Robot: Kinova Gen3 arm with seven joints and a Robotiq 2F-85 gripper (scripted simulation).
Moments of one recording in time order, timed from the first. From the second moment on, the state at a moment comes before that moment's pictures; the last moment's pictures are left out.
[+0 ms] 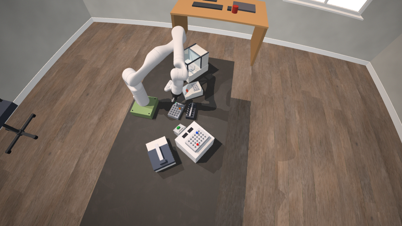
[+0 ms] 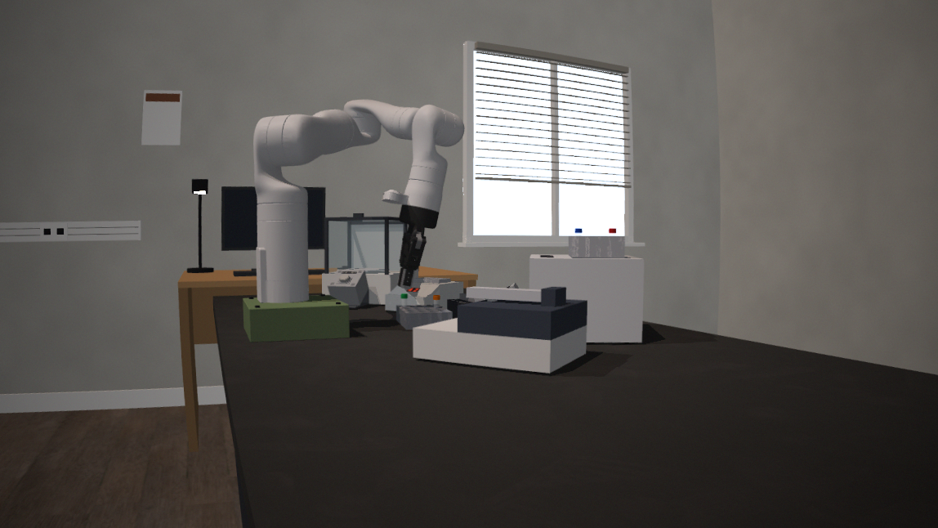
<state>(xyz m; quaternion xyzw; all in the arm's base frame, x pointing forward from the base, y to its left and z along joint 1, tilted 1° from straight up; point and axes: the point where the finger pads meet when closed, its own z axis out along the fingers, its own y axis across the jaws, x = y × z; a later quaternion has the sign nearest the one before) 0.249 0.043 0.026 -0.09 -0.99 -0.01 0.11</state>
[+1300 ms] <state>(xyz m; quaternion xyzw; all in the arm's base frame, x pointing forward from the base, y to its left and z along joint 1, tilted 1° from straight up) 0.249 0.043 0.015 -0.09 -0.99 -0.01 0.11</state>
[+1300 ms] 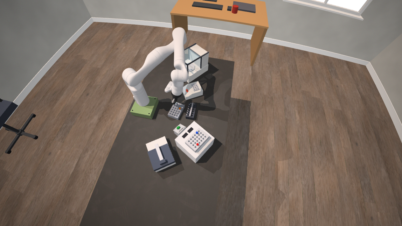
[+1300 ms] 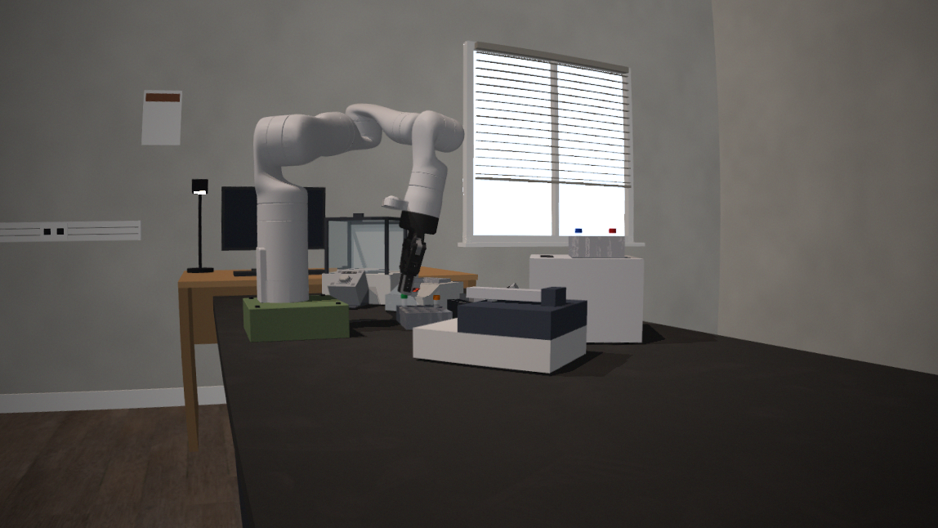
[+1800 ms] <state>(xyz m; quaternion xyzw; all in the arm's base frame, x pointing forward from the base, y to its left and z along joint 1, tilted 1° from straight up) 0.249 0.043 0.010 -0.09 -0.99 -0.01 0.11</state>
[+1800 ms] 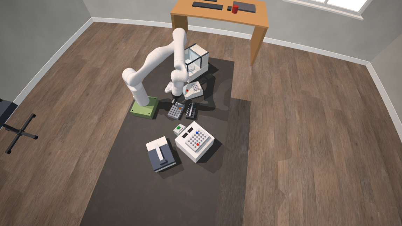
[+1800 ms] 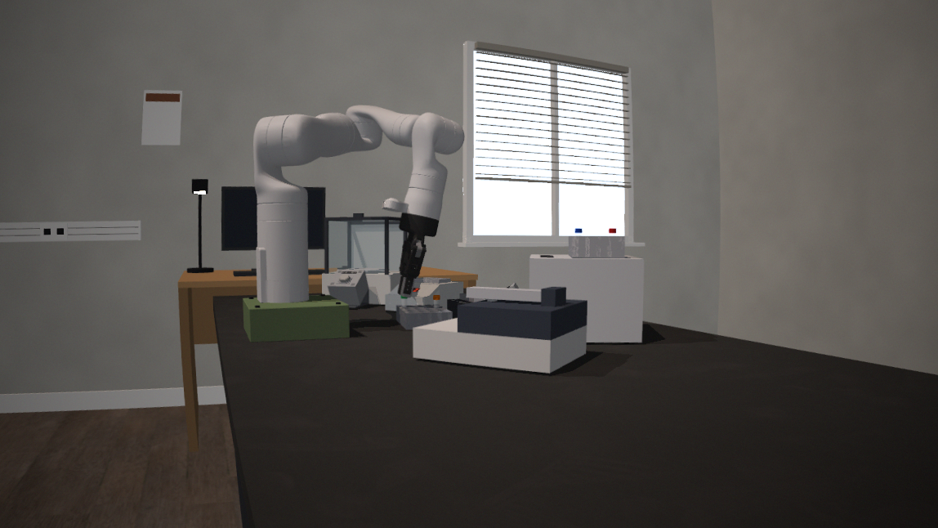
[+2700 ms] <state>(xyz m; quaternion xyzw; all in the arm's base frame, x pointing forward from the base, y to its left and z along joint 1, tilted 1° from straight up) 0.249 0.042 0.010 -0.09 -0.99 -0.01 0.11</state>
